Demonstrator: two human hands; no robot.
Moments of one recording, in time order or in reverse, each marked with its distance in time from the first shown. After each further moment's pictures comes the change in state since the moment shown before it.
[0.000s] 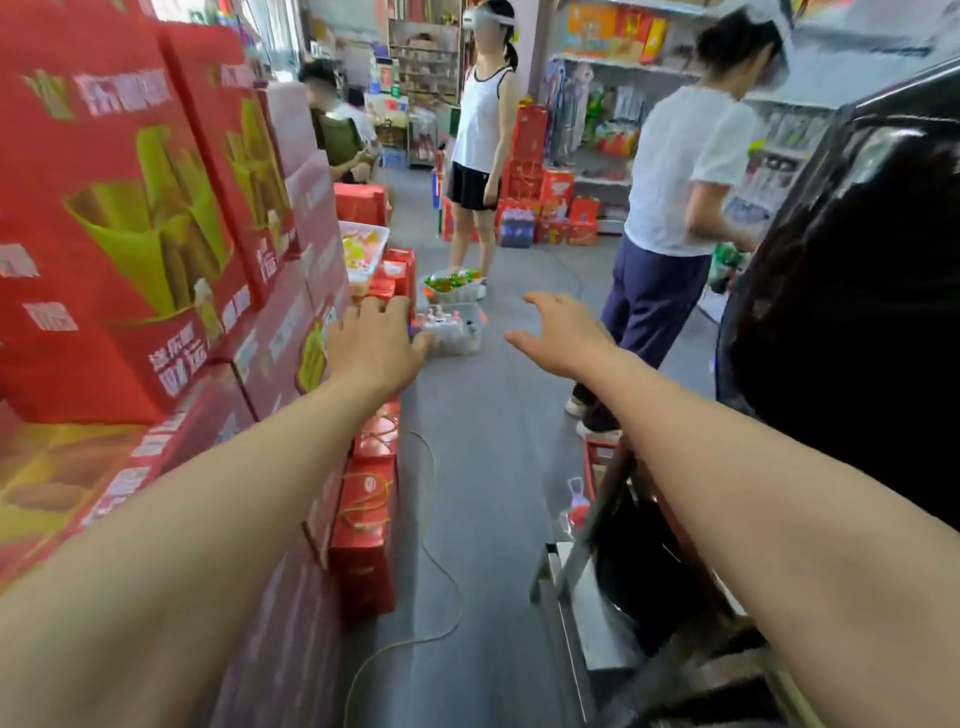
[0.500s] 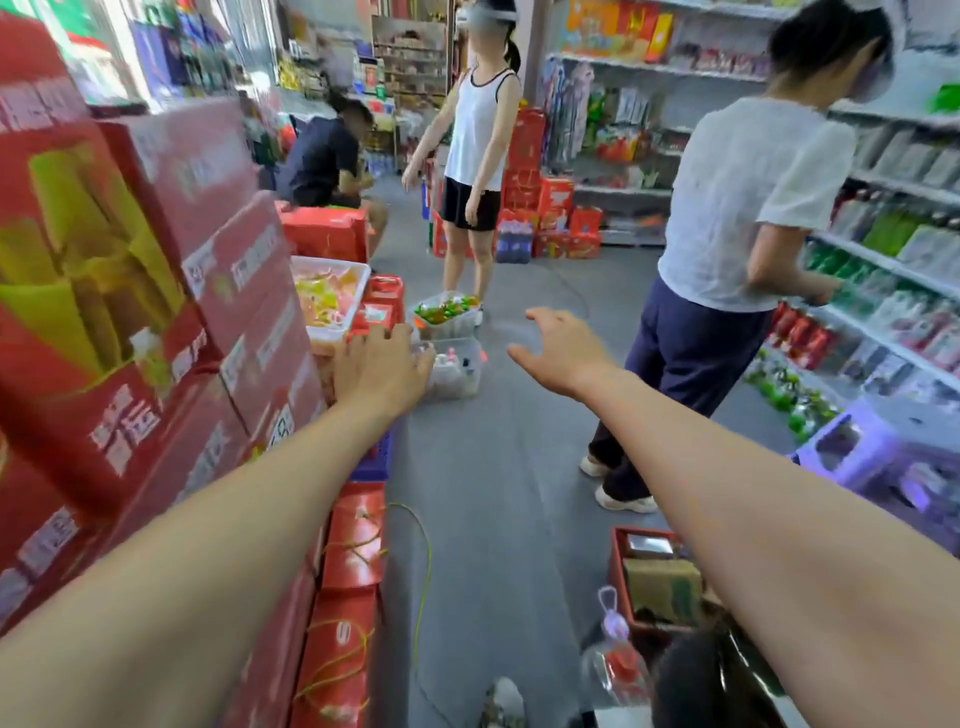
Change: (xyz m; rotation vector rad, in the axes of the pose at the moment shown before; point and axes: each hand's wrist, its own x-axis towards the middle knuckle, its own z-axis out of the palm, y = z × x) left_hand 0.330 -0.017 0.133 -0.011 -0.060 -0.016; right_hand 0.351 0.042 0.054 -0.008 -0.001 0.040
